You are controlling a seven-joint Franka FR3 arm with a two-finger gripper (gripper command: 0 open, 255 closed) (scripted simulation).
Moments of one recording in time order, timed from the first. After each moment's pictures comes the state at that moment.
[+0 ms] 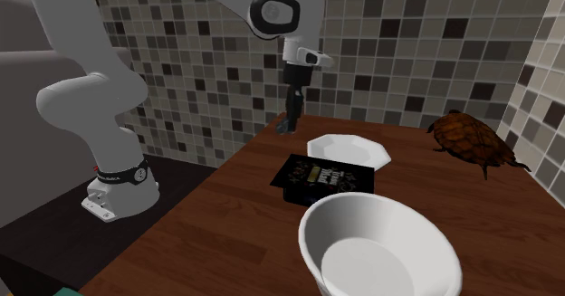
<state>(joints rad) 0.08 -0.06 0.35 -2.18 -0.08 1.99 0.07</state>
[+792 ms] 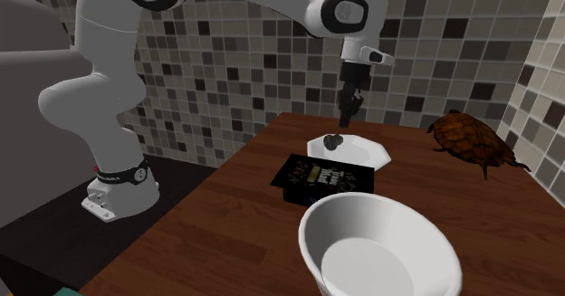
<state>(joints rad) 0.16 0.44 0.34 -1.52 -0.23 1.79 0.16</state>
